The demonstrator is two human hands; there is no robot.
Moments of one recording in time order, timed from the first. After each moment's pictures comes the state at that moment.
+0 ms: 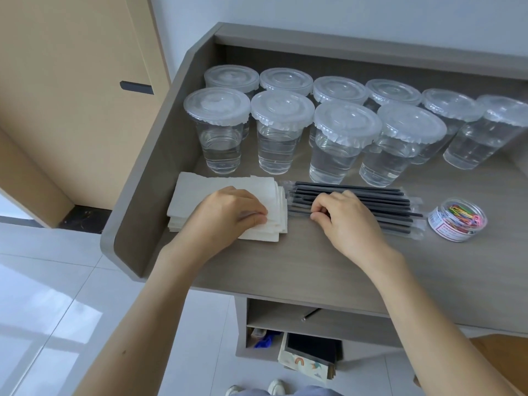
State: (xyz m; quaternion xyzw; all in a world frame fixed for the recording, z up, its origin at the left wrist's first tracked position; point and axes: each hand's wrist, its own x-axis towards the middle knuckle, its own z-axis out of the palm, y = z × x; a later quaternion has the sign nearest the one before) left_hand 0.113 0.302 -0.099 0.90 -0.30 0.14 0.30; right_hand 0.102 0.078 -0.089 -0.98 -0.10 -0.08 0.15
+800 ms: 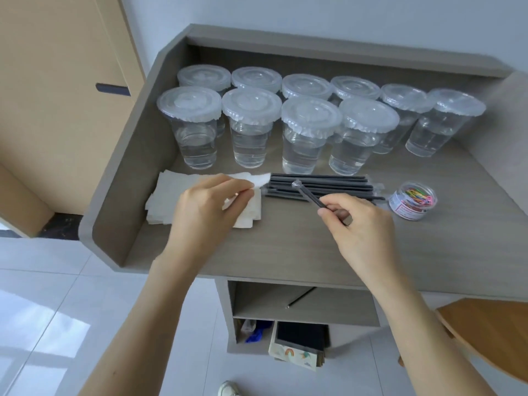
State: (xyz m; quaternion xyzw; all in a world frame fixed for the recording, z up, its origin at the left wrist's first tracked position) left_hand 0.074 0.271 -0.076 0.86 -0.22 0.32 0.34; right_hand 0.038 0.053 -0.075 -0.91 -0.04 -0.27 0.31
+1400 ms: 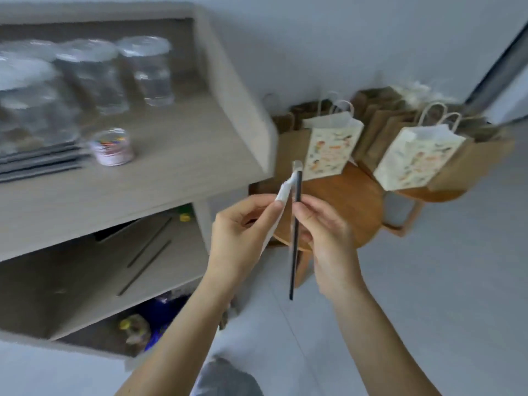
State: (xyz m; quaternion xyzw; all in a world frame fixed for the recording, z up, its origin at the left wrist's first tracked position) left_hand -0.154 -0.147 -0.083 0.65 -0.24 -0.11 0.71; right_hand -0.216 -0.247 -0.091 -0.57 0.23 -0.27 0.74
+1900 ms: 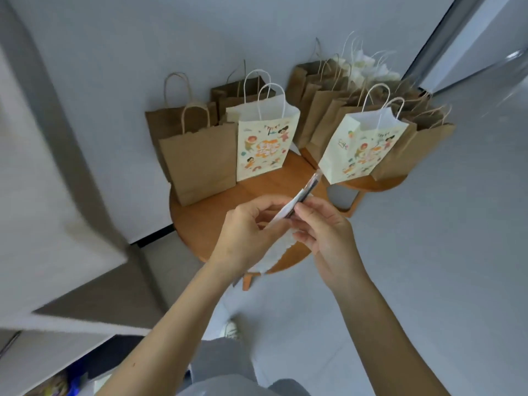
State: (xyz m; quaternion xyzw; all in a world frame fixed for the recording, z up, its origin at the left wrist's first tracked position) left_hand -0.087 -0.382 -0.138 0.68 -0.38 -0.24 0.58; right_hand -0.180 -0.471 -0.125 -0.53 0.38 -0.24 0.72
